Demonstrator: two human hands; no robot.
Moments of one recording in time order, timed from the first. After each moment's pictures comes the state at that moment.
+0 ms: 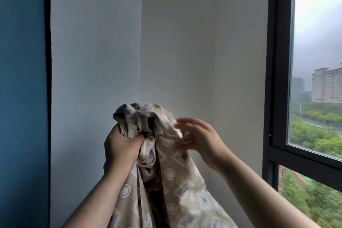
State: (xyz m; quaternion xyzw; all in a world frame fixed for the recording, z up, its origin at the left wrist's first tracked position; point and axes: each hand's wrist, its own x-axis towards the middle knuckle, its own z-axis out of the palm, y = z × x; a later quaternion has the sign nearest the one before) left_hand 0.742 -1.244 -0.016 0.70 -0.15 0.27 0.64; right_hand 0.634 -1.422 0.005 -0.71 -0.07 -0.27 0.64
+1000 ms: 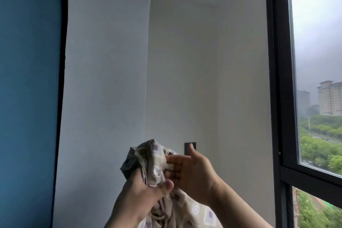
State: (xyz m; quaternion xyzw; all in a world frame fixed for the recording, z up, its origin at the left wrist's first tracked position) left_hand 0.721 -1.229 -0.058 0.69 -0.35 0.03 0.63; right_hand 0.666 -1.393 -0.011 -0.55 -0.08 -0.08 0.83
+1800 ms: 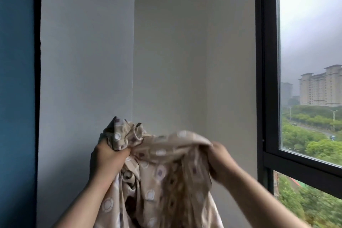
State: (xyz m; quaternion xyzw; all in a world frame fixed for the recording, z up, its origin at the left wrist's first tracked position) left_hand 0.791 -1.236 -0.025 0.75 -0.14 0.28 0.59; right_hand 0.634 -1.463 -0.015 -0.68 0.08 -0.33 0.65
